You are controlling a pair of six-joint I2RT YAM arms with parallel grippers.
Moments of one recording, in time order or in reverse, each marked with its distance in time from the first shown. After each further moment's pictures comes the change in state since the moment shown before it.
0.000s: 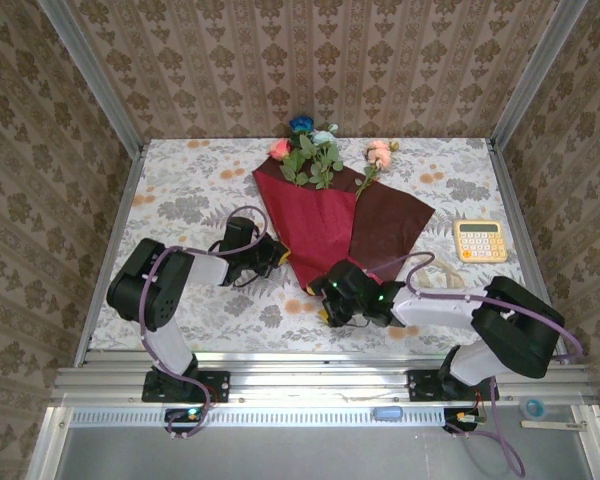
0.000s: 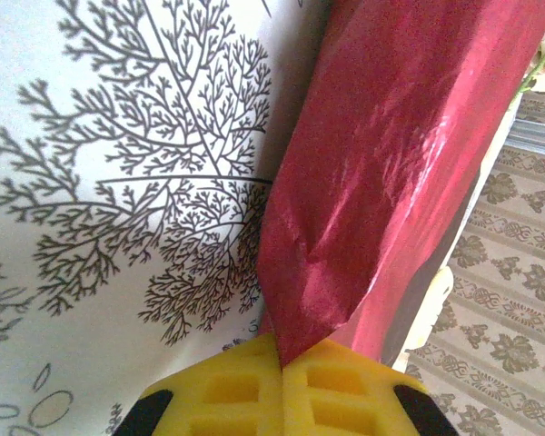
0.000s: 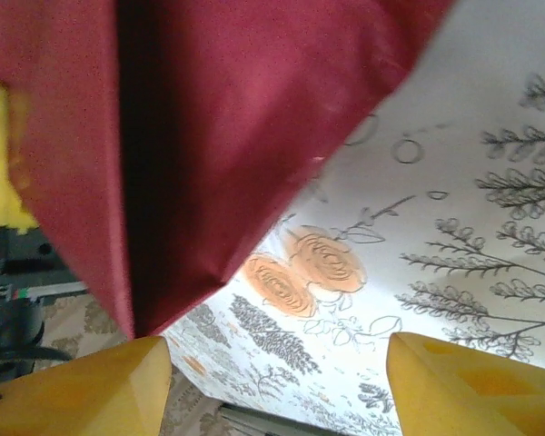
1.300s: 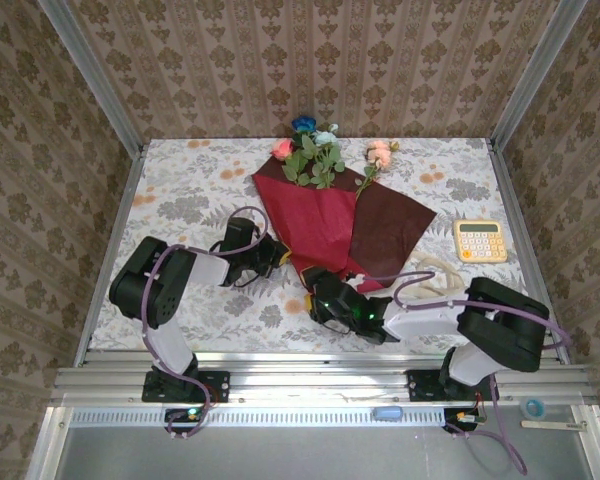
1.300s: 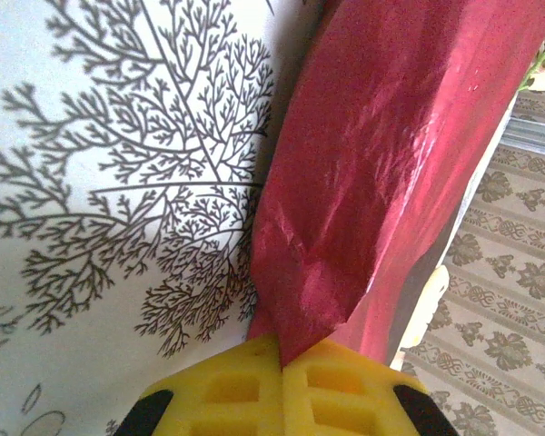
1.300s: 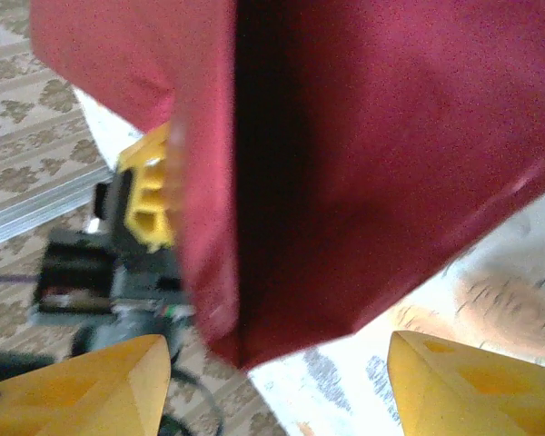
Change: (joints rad) left arm 0.000 0.021 -0.002 0.038 0.014 -0.012; right arm 0.122 0.132 -0.014 0.322 0.390 0.115
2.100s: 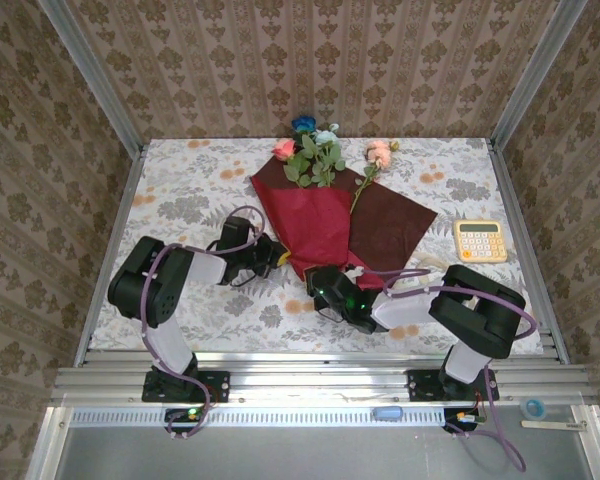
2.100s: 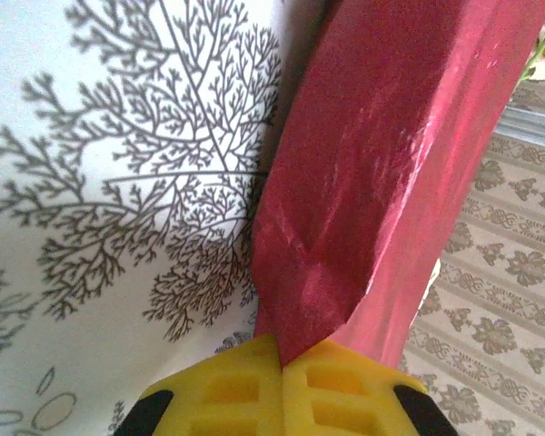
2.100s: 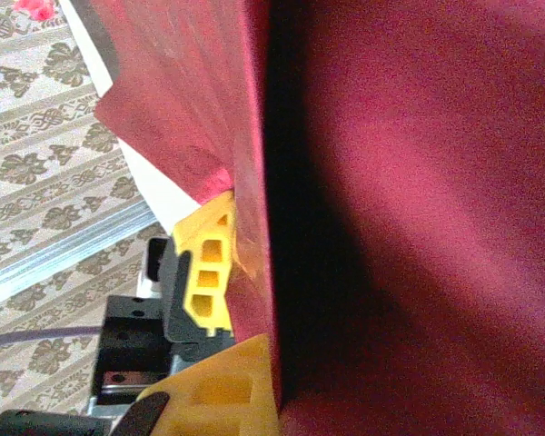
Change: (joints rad) left arm 0.037 0.000 0.000 -0.016 0.073 0.010; right arm -0.069 0.045 0.050 0.050 0.018 0.000
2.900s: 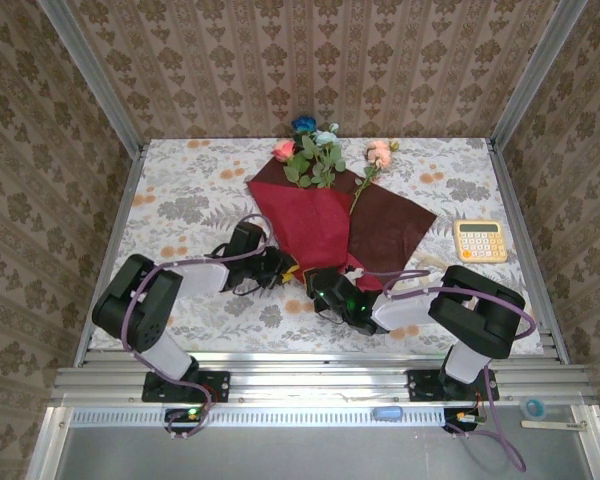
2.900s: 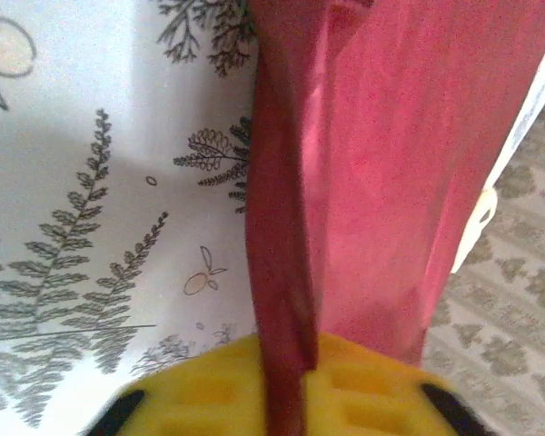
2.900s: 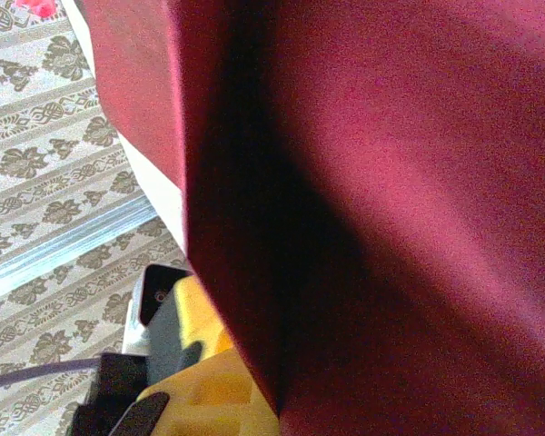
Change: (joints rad) left arm -0.132 -0.150 0.001 -0.262 -0.025 -0.005; right arm 0.005 0.002 -0.011 0.018 -0.004 0.000
